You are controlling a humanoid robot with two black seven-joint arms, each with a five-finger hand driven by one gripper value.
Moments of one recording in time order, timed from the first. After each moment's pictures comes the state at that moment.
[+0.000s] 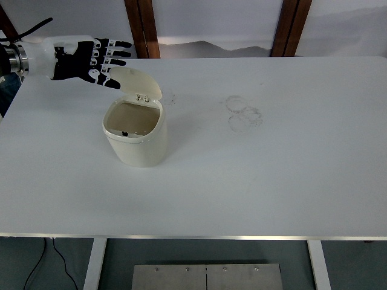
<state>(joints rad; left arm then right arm) -1.35 0.78 -0.08 -1.07 0.20 -0.53 0.09 0.04 0.00 0.22 0.16 -0.38 -0.02 -0.06</state>
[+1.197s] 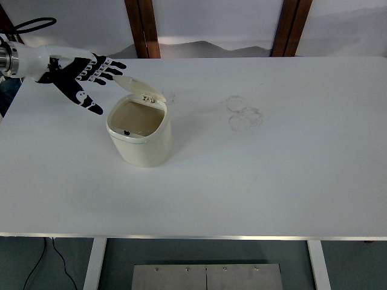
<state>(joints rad) -1.41 0.84 -0.06 -1.15 0.55 -0.61 0.09 0.05 0.00 0.22 0.16 -0.38 -0.02 -0.07</state>
